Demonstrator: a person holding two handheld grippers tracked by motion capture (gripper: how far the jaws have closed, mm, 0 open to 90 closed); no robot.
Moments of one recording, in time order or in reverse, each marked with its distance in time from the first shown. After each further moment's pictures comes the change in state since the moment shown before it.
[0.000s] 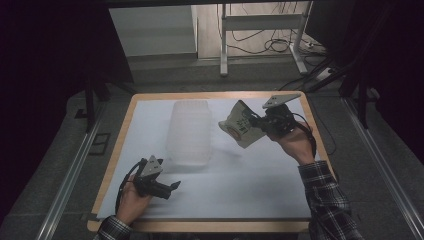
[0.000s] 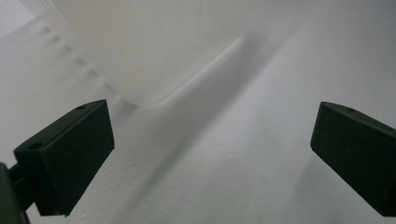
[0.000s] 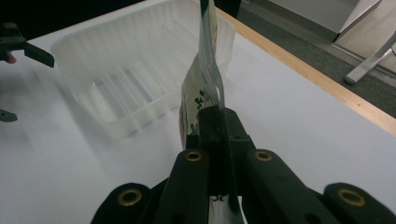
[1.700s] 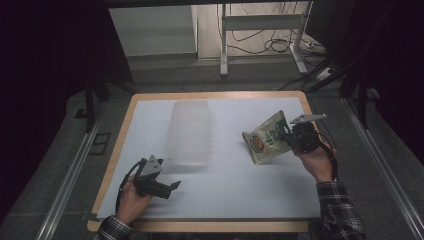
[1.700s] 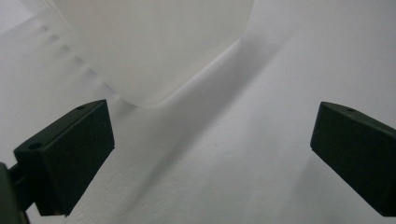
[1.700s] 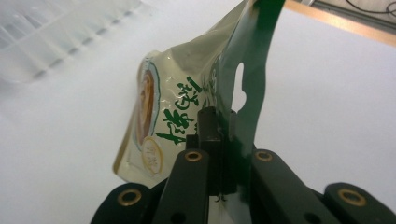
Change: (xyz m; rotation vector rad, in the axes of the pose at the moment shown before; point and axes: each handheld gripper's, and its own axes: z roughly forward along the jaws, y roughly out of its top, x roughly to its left) left arm 0.001 0.000 0.000 -0.003 -0.008 -0.010; right arm -0.038 -0.092 -0.016 0.084 -0.202 0.193
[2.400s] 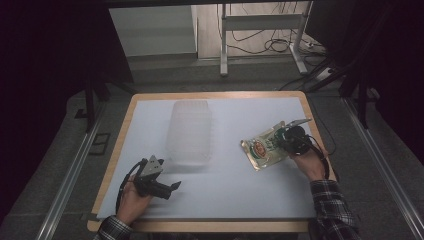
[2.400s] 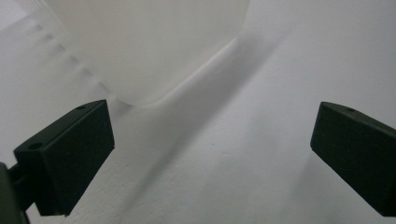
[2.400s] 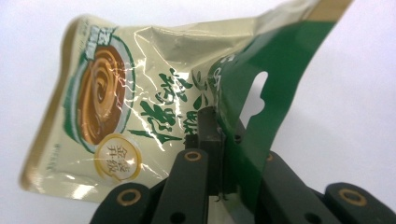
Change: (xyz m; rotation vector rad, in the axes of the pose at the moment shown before) left arm 0.000 0.000 0.001 0.003 -0.010 0.002; right arm -0.012 -0.022 0.049 0.169 -0.048 0.014
